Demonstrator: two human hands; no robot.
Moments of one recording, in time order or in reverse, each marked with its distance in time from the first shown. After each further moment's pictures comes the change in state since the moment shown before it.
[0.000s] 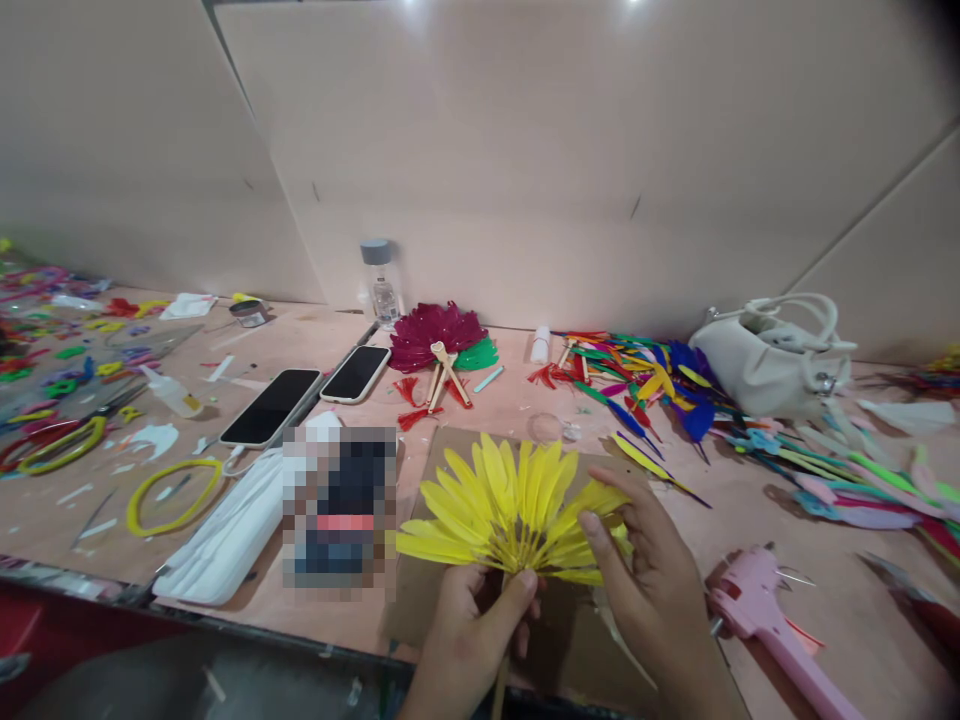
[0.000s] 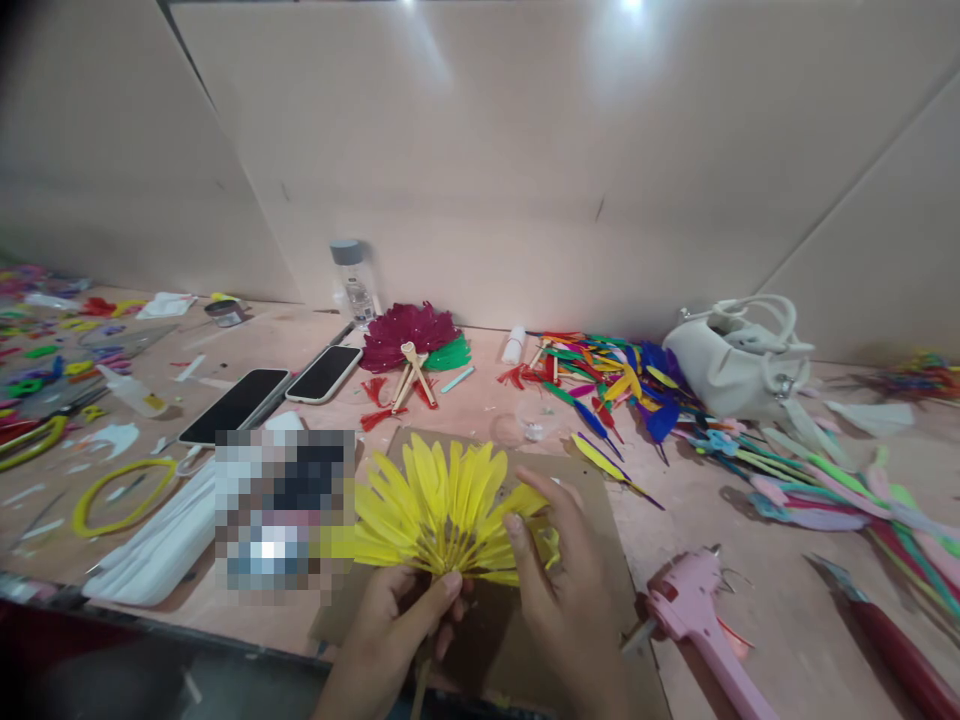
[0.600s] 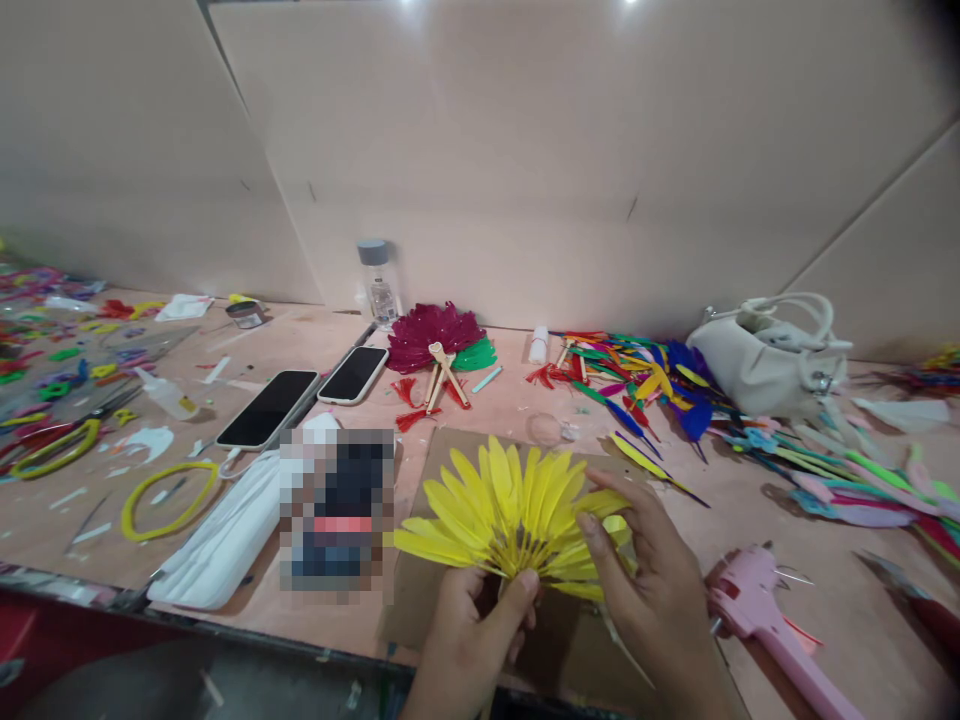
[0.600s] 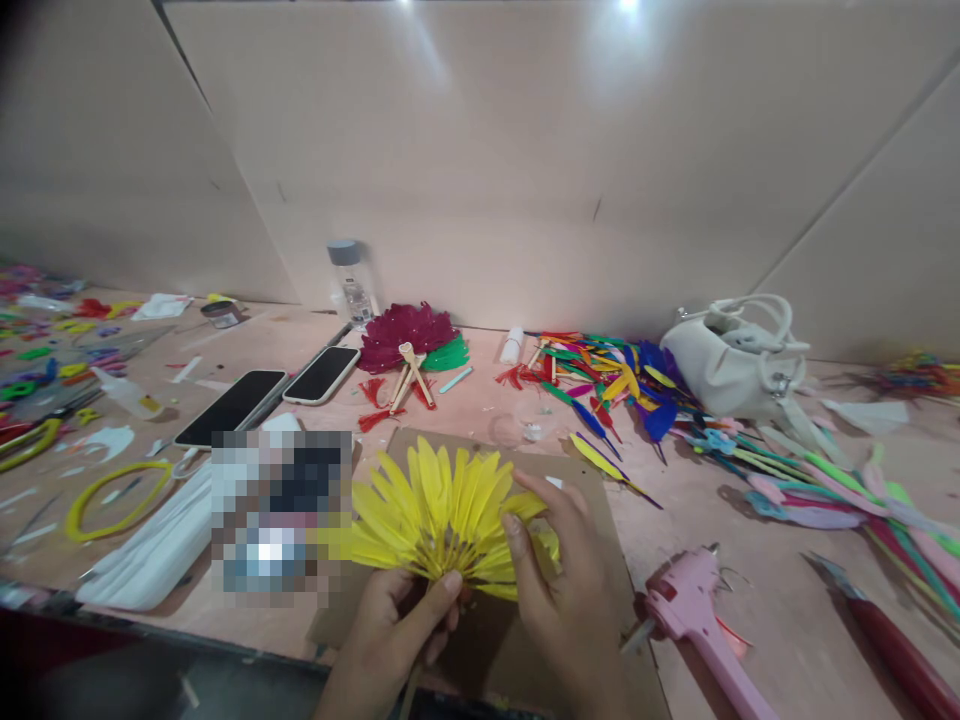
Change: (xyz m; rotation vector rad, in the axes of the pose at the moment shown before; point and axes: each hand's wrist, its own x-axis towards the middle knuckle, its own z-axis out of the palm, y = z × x) left_hand 0.001 -0.006 0.000 -0.024 0.003 -0.026; right_hand 0.001 0.000 -0.002 -0.139 0.050 -0.102
